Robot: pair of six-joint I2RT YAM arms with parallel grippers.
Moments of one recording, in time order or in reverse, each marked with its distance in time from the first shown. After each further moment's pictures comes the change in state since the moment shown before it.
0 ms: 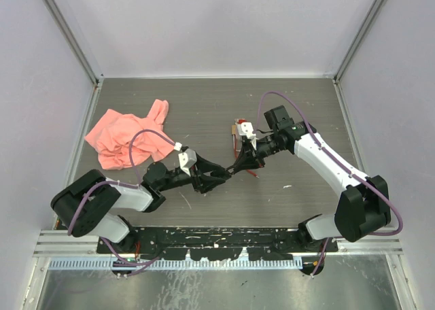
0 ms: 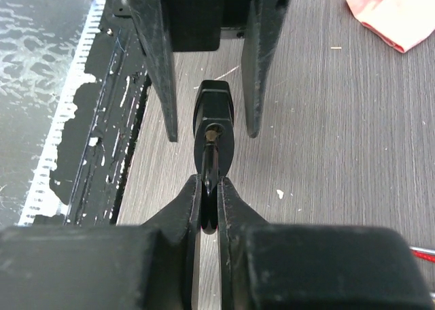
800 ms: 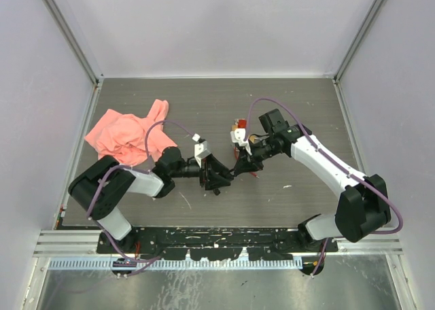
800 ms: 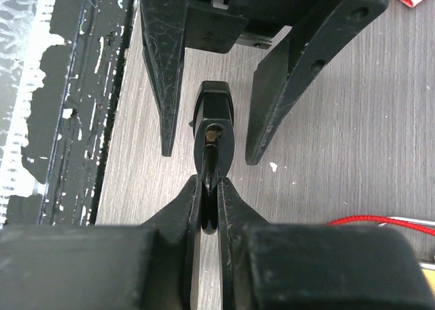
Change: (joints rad) left arm 0.057 0.166 0.199 -0.192 0.254 -0.042; right arm 0.055 0.001 -0.009 -0.002 0.173 -0.007
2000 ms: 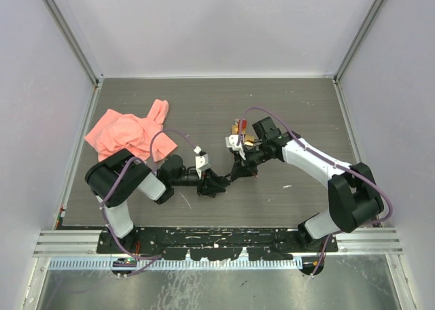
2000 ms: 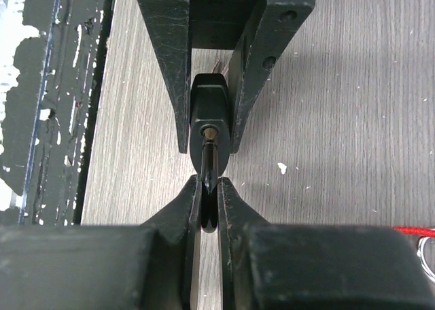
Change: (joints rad) left arm 0.000 0.172 -0.078 0.092 -0.008 0.162; right arm 0.032 0.077 -0.115 0.201 0.030 0.085
